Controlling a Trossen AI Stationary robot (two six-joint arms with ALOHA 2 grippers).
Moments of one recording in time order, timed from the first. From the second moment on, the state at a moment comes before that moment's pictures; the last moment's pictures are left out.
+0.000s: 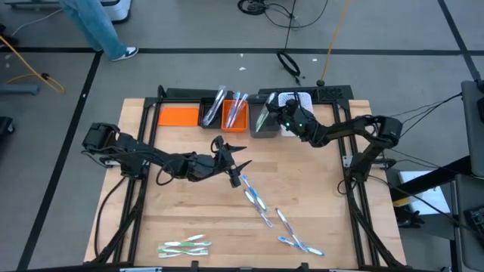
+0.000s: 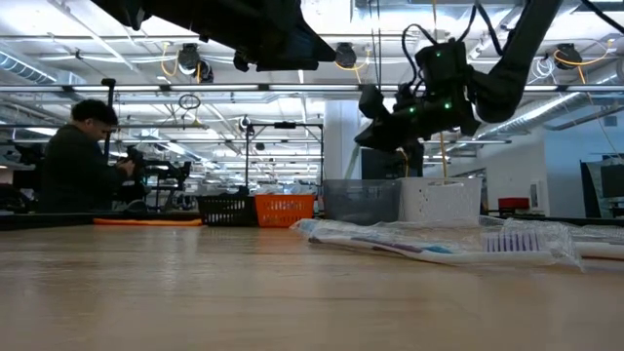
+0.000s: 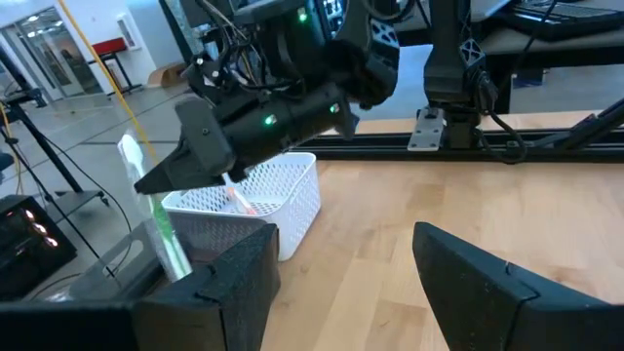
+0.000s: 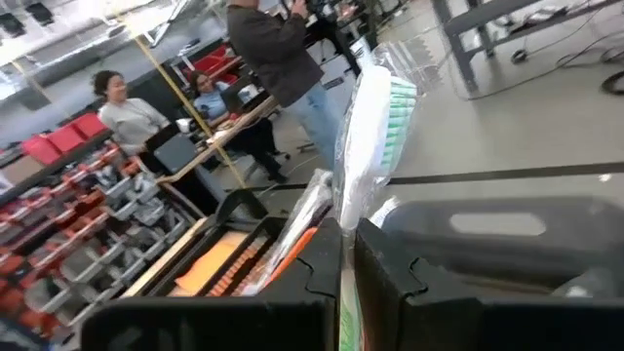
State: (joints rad) left arm -0.19 1.57 0.86 0.54 -0.60 0.10; right arm -0.46 1.66 0.60 1.01 0.31 0.59
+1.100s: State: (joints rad) left arm -0.19 1.57 0.85 0.54 -0.60 0.09; right arm -0.46 1.70 0.60 0.98 0.29 0.61
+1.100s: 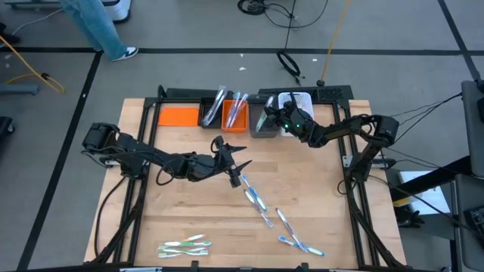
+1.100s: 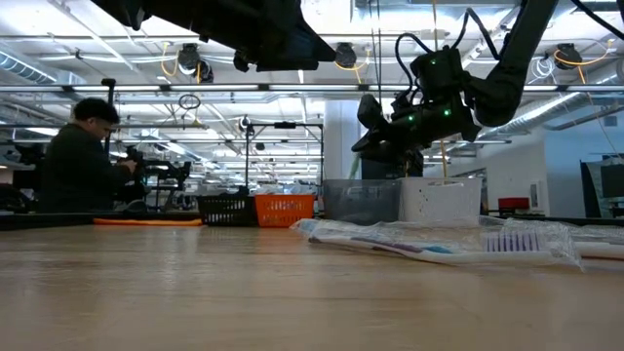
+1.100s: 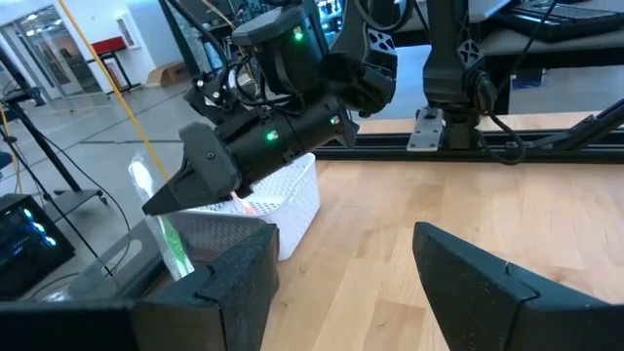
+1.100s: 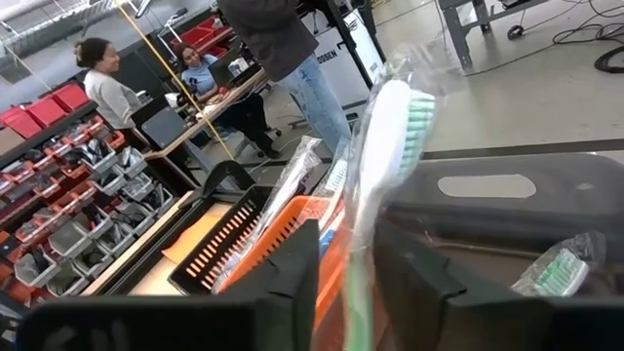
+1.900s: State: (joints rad) left arm -0.19 1.57 0.85 0.54 -0.60 0.09; right arm -0.47 1.66 0.60 0.99 0.28 0.51
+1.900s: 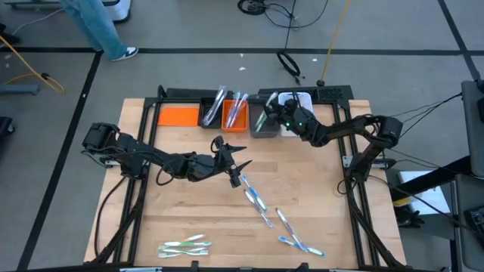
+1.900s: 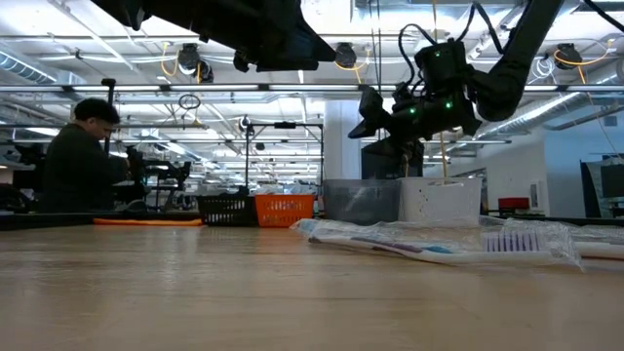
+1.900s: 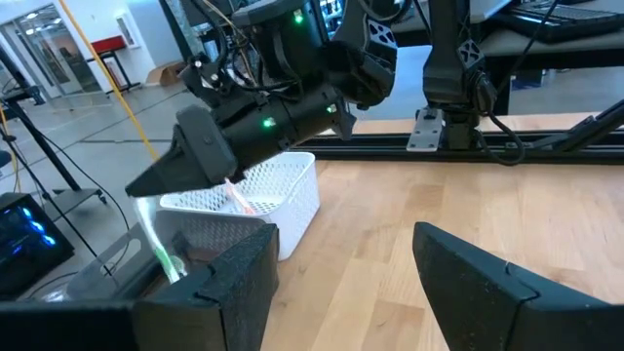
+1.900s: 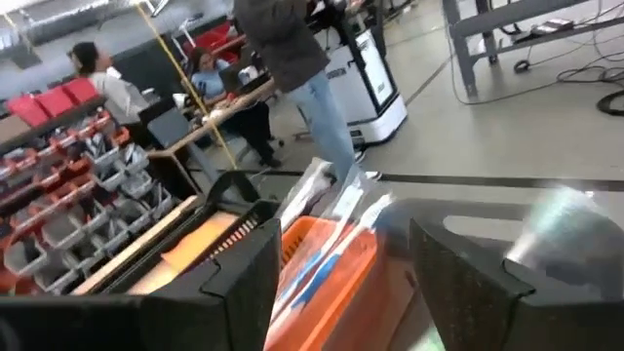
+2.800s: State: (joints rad) left arm -0.19 1.57 0.85 0.54 -0.60 0.10; right arm -0.18 1.48 0.60 0.59 -0.06 0.42
